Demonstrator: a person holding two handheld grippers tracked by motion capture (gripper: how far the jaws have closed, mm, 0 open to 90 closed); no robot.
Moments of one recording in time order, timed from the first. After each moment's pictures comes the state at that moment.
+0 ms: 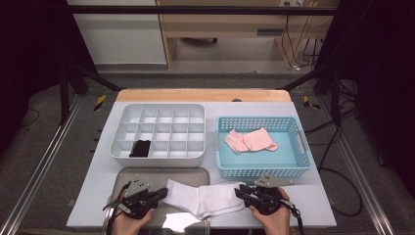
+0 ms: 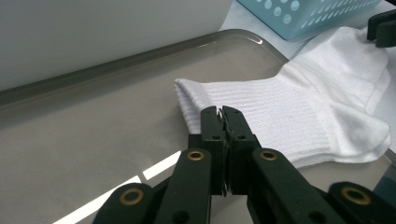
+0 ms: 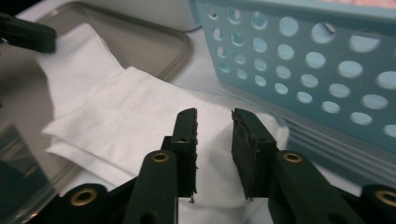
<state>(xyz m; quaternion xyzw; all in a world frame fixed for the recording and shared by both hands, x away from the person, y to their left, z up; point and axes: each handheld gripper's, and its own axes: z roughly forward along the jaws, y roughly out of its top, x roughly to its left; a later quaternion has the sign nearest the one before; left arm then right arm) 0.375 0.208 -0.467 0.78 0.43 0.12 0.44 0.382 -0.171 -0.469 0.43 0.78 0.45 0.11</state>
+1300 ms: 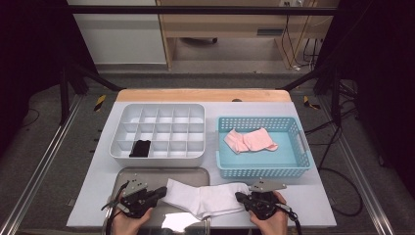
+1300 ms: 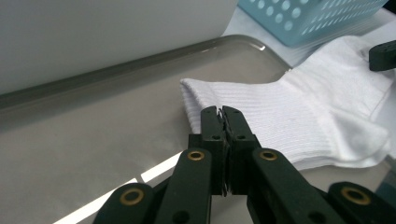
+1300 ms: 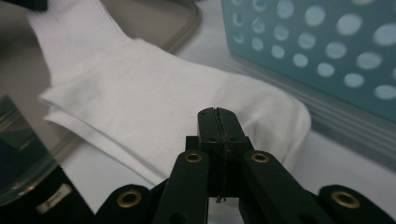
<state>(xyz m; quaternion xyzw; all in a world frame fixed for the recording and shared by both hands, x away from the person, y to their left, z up) 0.374 0.213 -0.462 0.77 0.43 0.11 0.46 0.371 -0.167 -0.467 0.42 0.80 0.42 0.11</state>
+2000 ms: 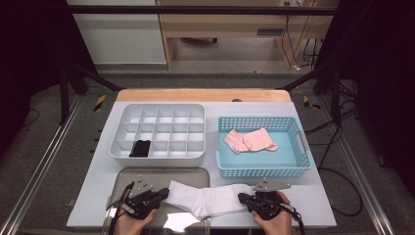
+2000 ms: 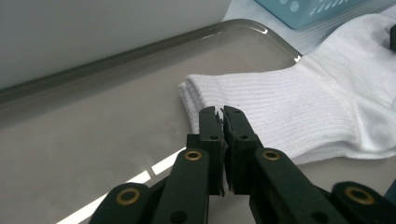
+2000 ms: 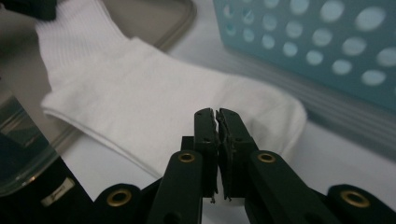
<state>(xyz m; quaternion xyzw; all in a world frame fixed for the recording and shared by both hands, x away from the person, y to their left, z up) 0.376 0.202 -0.469 0.79 0.42 0.13 0.42 0.372 -0.177 -0.469 0.43 0.80 0.42 0.10</state>
